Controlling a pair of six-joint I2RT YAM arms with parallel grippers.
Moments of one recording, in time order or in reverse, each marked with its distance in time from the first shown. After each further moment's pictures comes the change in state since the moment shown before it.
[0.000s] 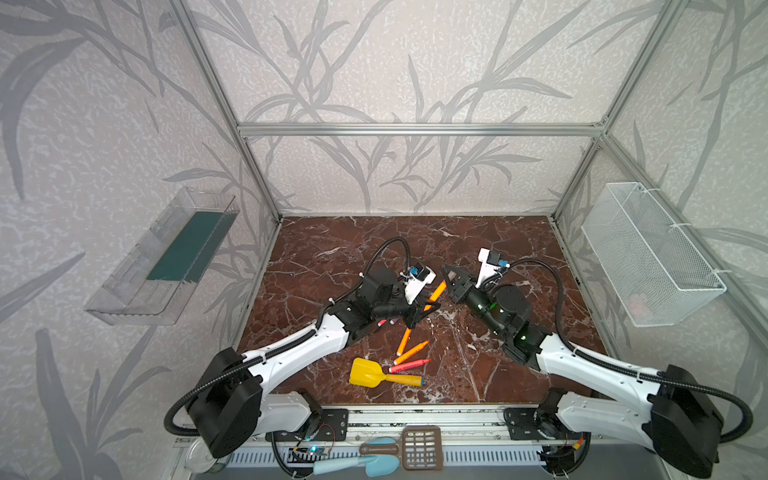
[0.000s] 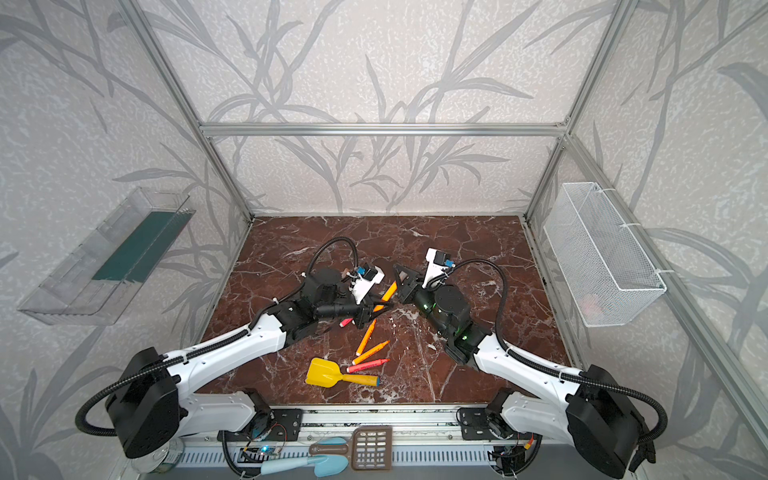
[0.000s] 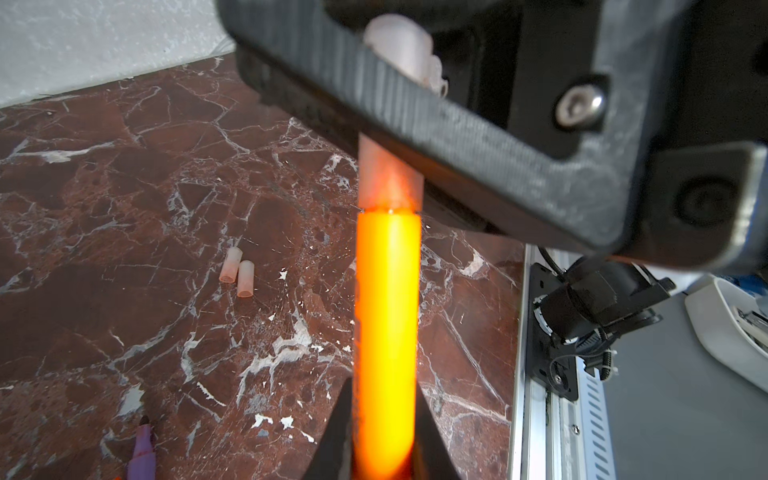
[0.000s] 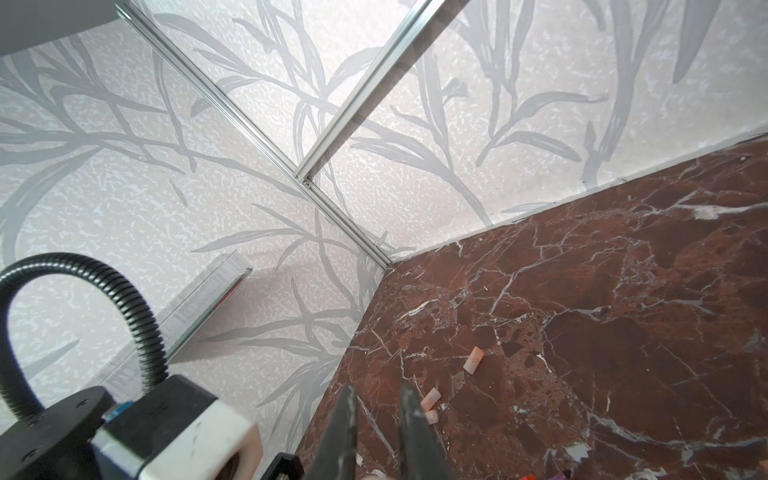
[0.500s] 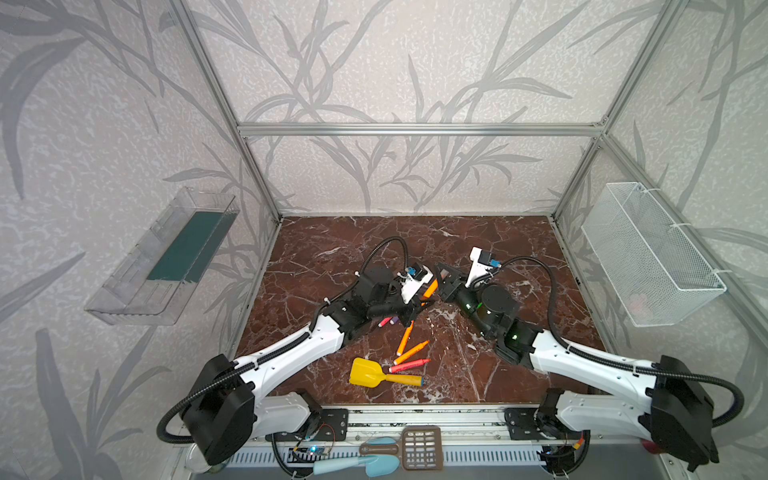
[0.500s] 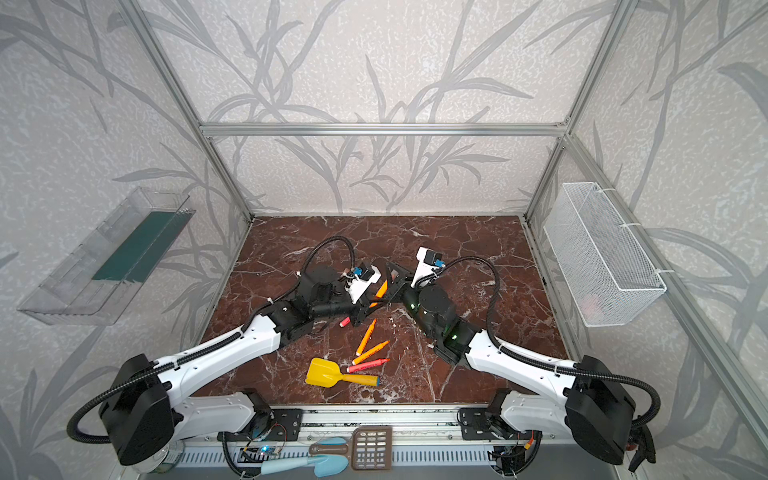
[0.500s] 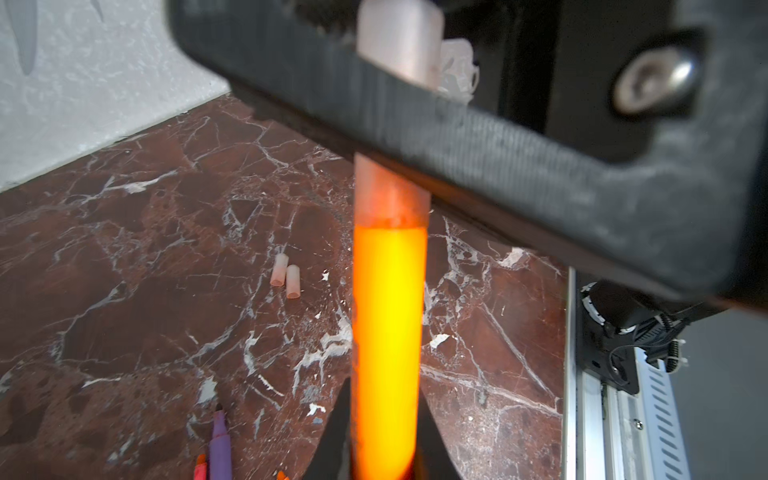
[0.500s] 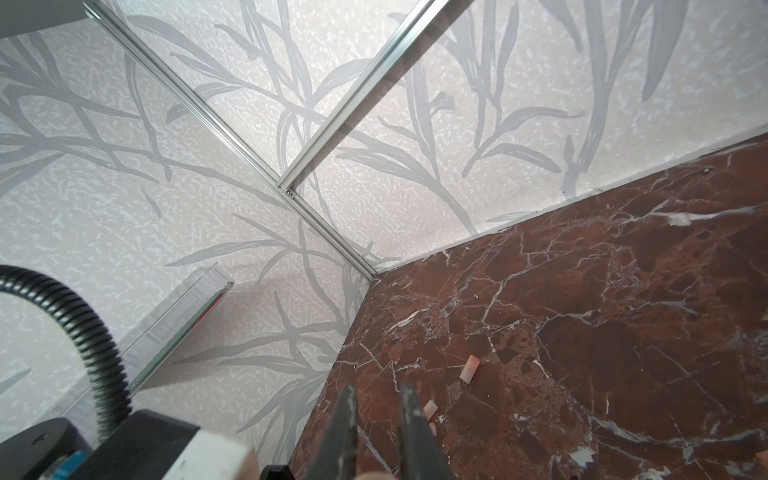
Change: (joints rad) left arm 0.010 -0.035 0.001 -0.050 -0.128 0.131; right arm 0.110 0.089 0.122 -0.102 0.191 -0.002
